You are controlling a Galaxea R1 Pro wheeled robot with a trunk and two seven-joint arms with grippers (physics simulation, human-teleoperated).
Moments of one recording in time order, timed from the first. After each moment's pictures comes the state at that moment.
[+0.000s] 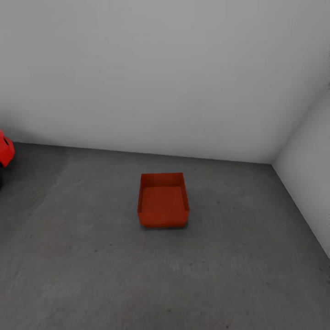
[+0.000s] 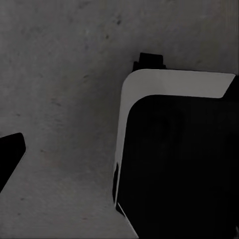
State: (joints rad) left arm -0.38 0.05 0.02 0.00 0.08 0.04 0.07; right arm -0.22 0.12 0.84 0.02 -0.75 -0.08 -0.20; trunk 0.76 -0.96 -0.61
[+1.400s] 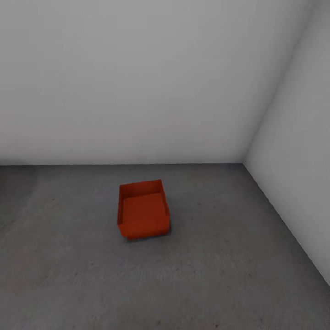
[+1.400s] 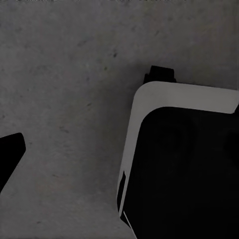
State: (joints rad) left arm -0.35 0.08 0.02 -0.01 0.13 0.02 0.07; right arm -0.21 0.09 0.84 0.03 -0.76 -0.08 -0.03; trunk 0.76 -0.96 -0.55
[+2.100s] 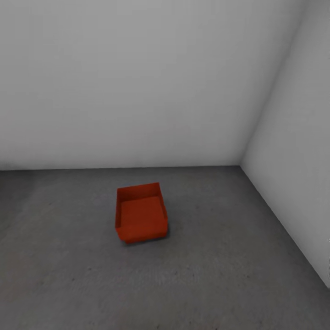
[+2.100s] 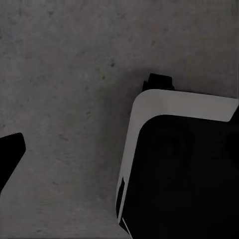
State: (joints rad) left arm -0.35 0.08 0.02 -0.01 0.13 0.02 0.07; right arm -0.21 0.09 0.84 0.03 -0.76 -0.08 -0.03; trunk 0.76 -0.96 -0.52
